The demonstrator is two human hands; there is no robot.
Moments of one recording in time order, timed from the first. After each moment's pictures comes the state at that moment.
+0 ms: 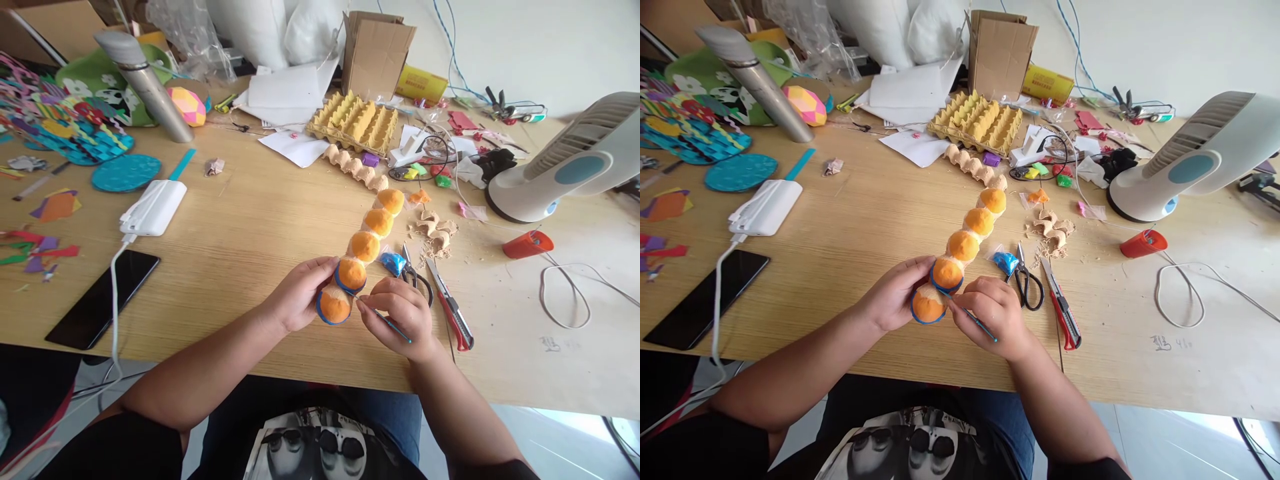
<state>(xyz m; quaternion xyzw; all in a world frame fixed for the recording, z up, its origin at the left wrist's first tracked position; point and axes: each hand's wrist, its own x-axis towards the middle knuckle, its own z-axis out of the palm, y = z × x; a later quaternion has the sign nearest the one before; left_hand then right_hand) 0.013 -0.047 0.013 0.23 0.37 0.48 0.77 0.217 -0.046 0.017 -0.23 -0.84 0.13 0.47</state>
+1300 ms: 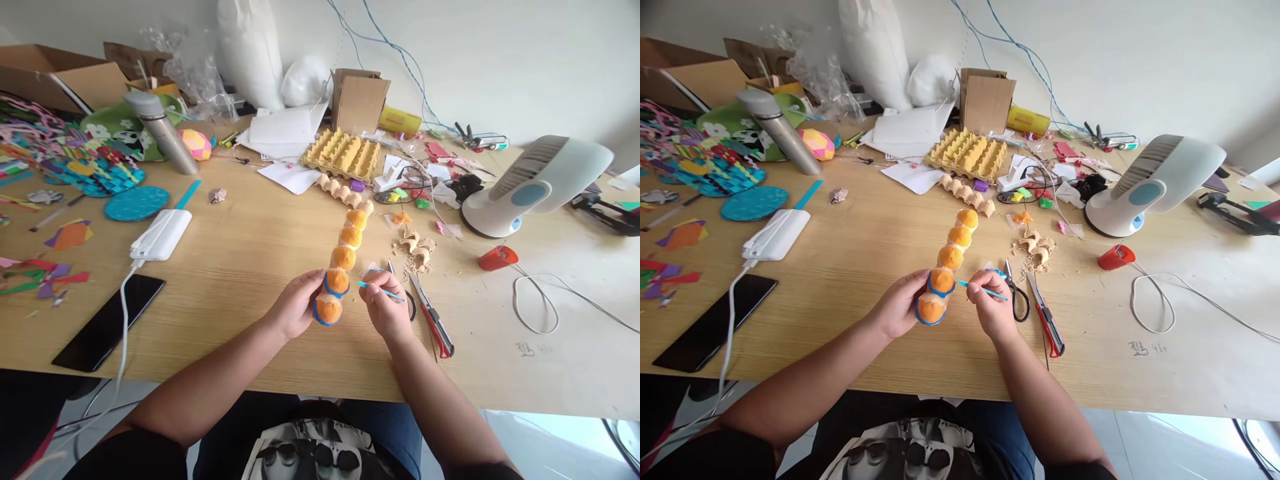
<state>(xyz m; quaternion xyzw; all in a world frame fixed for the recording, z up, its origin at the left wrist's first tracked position) 0.017 -0.036 -0.007 0.21 0.38 0.51 0.74 0.209 -0.019 -0.025 -0.30 -0.48 0.56 0.60</state>
